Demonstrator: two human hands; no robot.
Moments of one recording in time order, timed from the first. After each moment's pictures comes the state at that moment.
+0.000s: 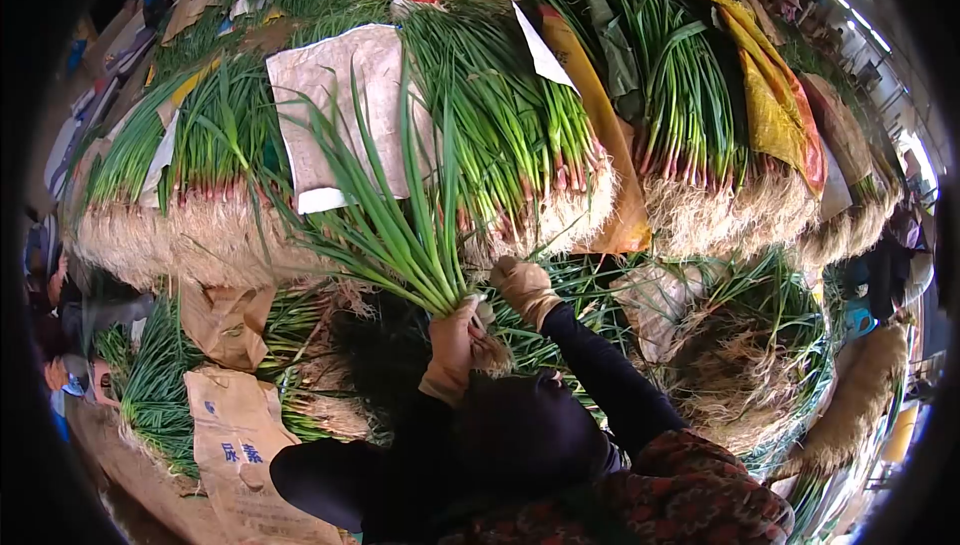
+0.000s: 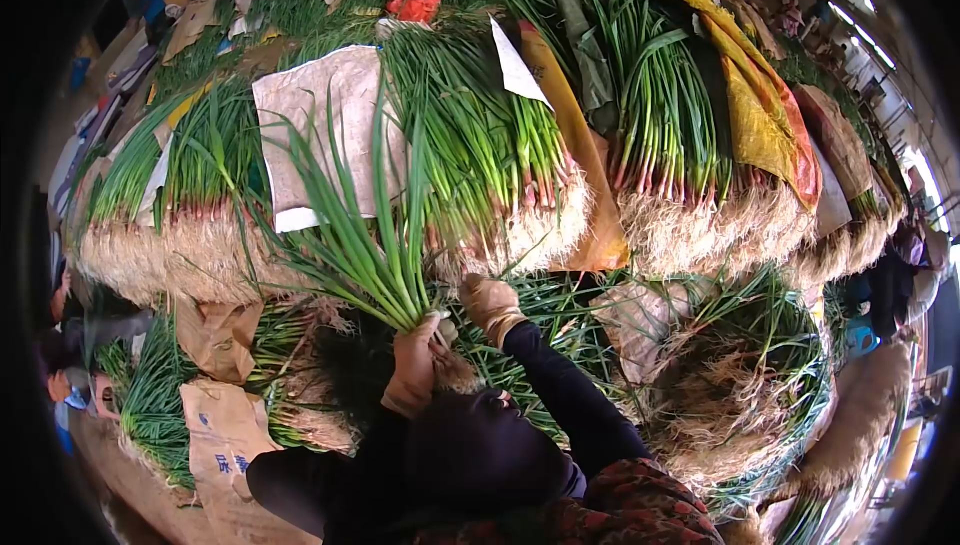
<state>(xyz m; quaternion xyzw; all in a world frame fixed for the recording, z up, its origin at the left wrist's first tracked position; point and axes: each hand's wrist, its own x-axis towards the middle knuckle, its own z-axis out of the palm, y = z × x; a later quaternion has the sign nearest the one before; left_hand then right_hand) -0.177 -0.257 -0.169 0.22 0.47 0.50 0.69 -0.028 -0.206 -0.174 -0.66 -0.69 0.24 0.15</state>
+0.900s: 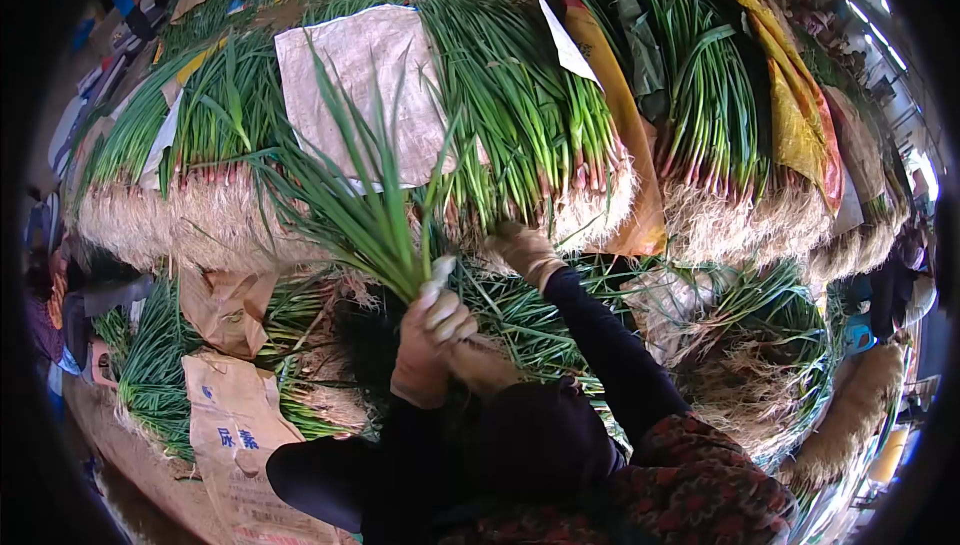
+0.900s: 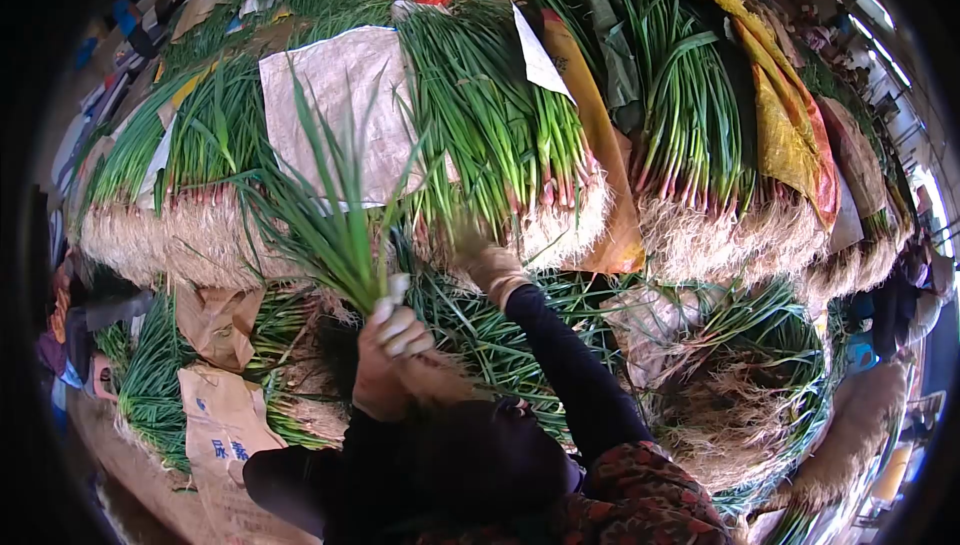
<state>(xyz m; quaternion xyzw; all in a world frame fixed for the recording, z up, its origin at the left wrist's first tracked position) -0.225 -0.236 -0.119 0.04 -0.03 0.48 0.88 -0.026 -0.144 -0.185 -0.62 -0.67 0.33 0.25</state>
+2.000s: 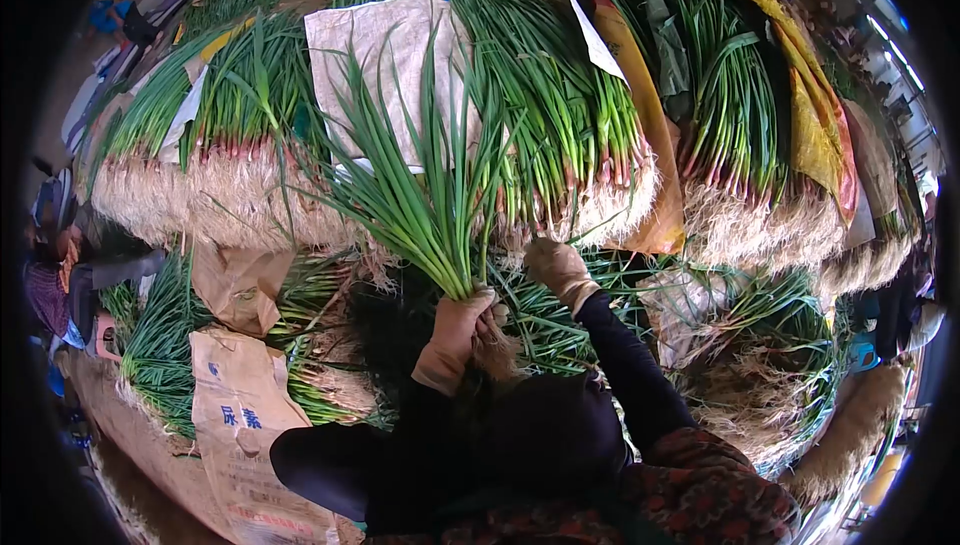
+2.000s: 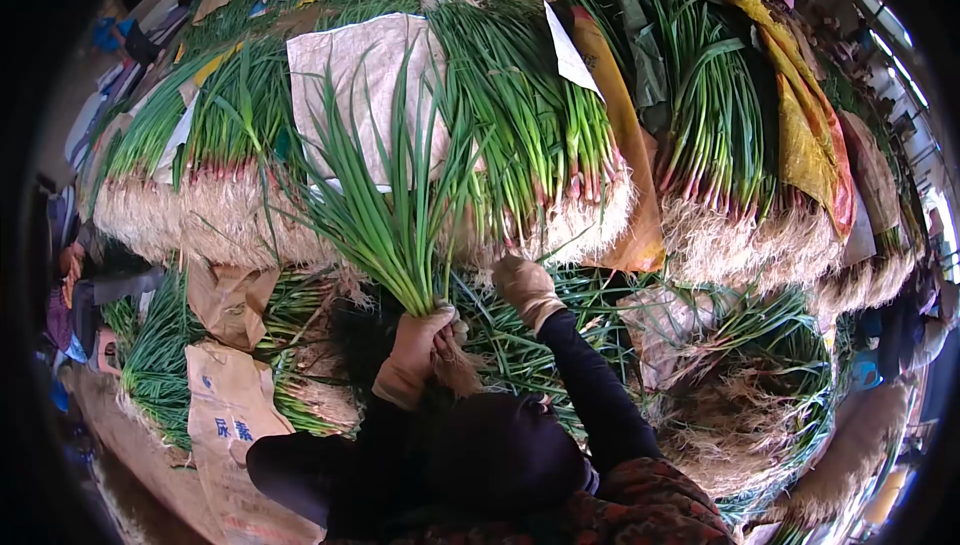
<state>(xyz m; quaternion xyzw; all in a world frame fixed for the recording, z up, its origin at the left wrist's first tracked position) -0.216 -0.254 -0.156 0.17 0.43 0.47 0.75 0.002 -0.179 -0.267 -0.52 -0.80 0.12 0.26</state>
